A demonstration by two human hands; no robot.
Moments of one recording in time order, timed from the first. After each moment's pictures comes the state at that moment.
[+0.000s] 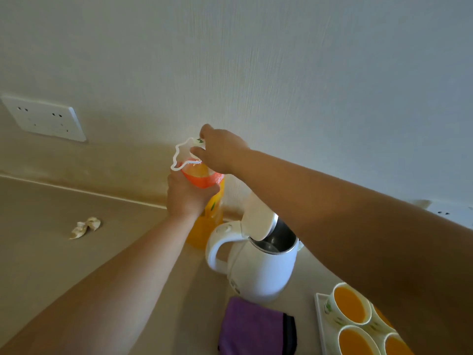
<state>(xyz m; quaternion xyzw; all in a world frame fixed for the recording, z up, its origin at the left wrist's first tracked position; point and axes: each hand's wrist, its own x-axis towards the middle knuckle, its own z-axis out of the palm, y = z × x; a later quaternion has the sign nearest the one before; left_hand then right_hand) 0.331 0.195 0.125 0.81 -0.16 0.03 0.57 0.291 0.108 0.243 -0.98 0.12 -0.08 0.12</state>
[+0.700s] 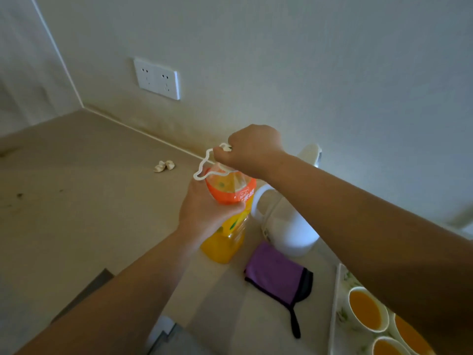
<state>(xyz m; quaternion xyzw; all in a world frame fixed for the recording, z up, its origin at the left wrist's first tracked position) 0.171 0.332 0.134 0.78 -0.19 0.04 0.59 0.188 0.210 0.241 -0.99 -0.02 -0.10 -0.06</state>
